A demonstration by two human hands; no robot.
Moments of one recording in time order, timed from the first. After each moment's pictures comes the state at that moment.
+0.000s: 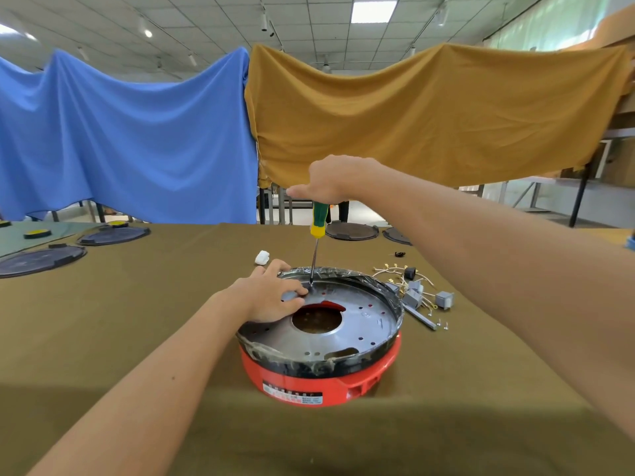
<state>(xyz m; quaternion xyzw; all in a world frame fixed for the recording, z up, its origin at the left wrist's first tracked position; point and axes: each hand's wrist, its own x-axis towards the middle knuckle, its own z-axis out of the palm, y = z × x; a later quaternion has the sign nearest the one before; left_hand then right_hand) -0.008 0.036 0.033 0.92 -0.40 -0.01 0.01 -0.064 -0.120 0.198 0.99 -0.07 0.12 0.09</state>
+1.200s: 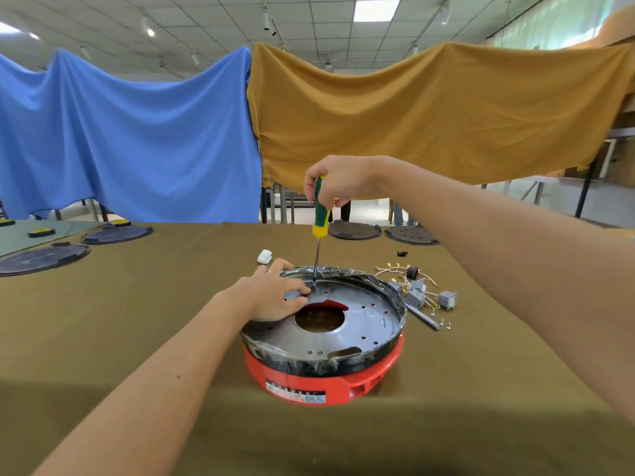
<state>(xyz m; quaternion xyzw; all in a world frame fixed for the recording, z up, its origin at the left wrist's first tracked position) -0.005 0.036 0.032 0.92 -0.40 0.00 0.00 -0.071 -0.137 0.200 0.98 0.04 0.04 -0.20</state>
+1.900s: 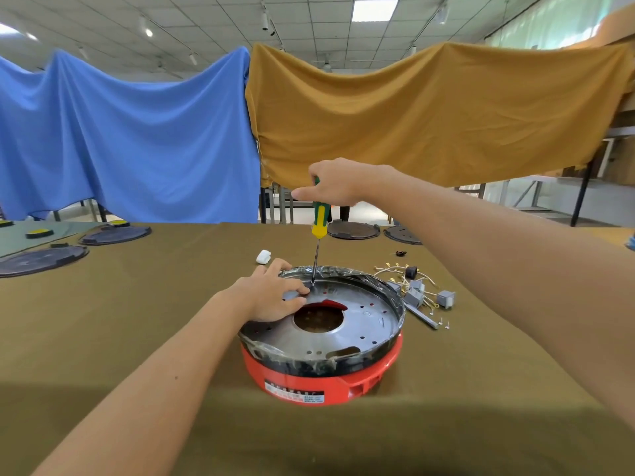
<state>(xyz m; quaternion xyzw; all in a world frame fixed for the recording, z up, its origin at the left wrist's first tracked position) -0.009 0.036 0.034 0.92 -0.39 -0.01 0.00 -0.065 -0.135 0.191 0.99 -0.01 0.11 -0.04</state>
